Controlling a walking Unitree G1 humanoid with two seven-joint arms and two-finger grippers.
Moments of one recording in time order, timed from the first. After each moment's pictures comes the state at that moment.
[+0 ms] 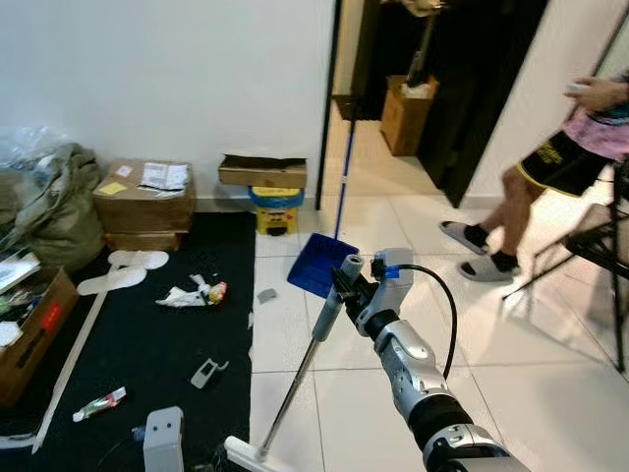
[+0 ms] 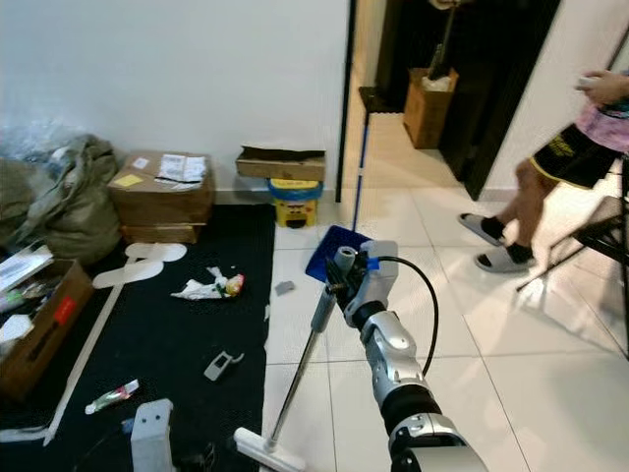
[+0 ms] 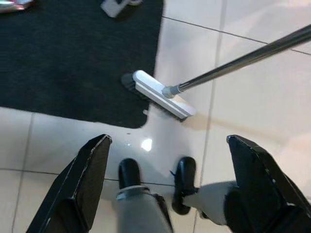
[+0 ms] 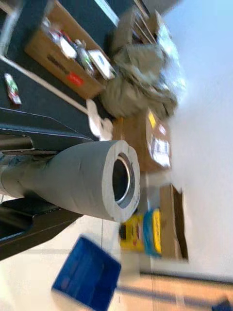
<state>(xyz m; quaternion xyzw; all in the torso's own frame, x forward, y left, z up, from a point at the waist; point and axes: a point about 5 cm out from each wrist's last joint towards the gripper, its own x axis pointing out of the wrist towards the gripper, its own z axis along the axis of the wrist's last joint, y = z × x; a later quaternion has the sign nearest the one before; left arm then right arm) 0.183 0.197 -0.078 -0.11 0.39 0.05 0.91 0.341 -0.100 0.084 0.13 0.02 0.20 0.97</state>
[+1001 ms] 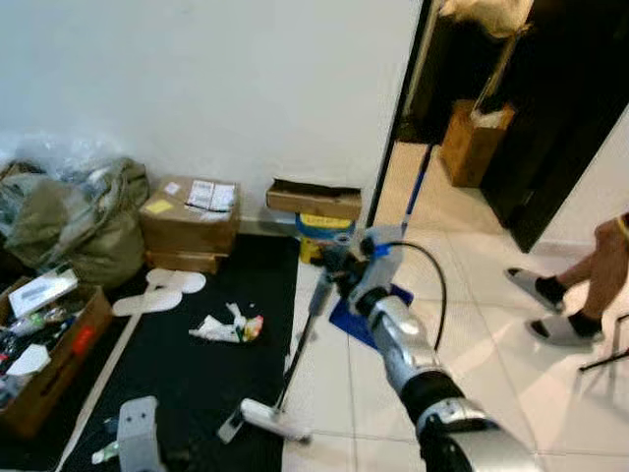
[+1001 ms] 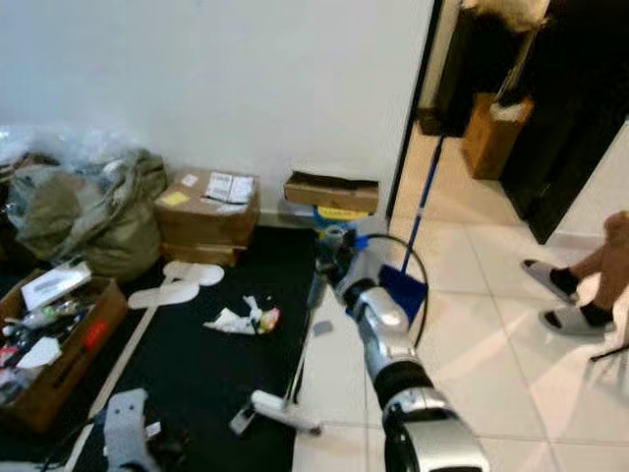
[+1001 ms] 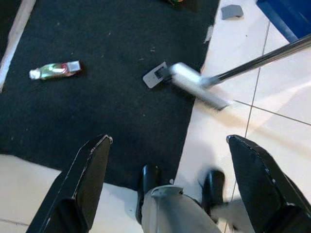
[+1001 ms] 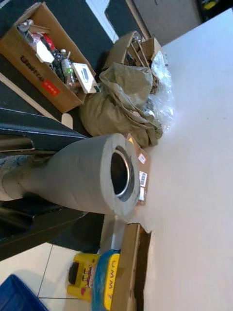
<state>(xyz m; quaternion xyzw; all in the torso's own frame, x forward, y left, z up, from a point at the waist) 0.188 0.218 -0.071 -0.10 0.37 0.06 0.92 0.357 -0.093 0.110 0.11 -0.01 0.24 0.97</state>
